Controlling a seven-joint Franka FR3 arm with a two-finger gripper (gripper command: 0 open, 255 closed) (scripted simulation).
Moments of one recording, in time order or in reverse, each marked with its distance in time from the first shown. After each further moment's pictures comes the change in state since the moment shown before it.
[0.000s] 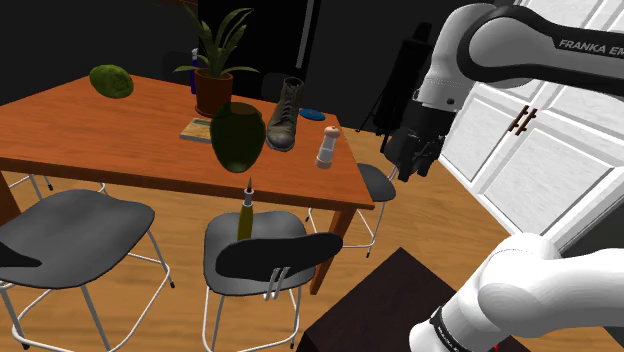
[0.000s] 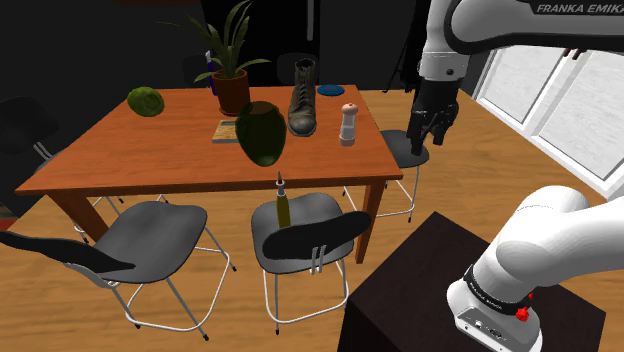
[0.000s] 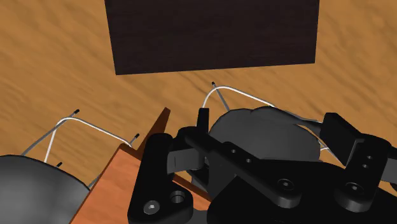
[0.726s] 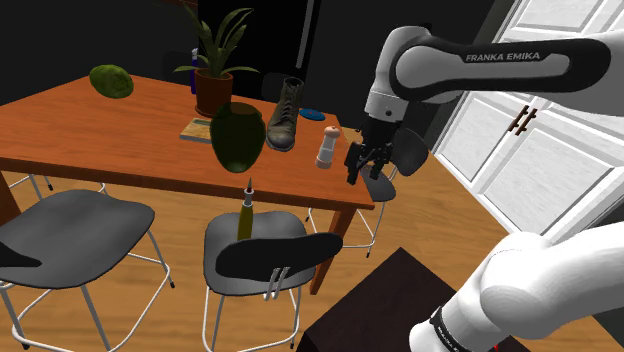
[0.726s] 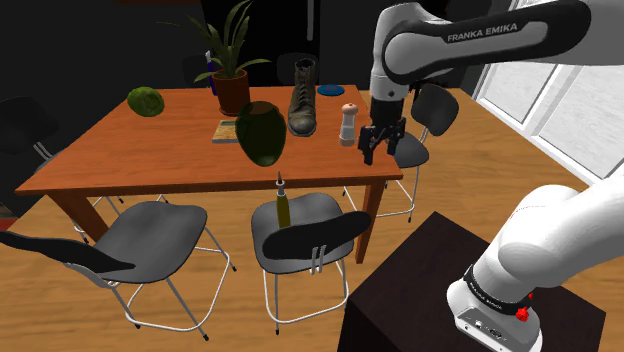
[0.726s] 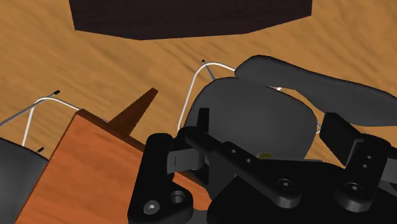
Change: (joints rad) arm 0.042 0.276 0.074 0.039 0.067 0.276 0.064
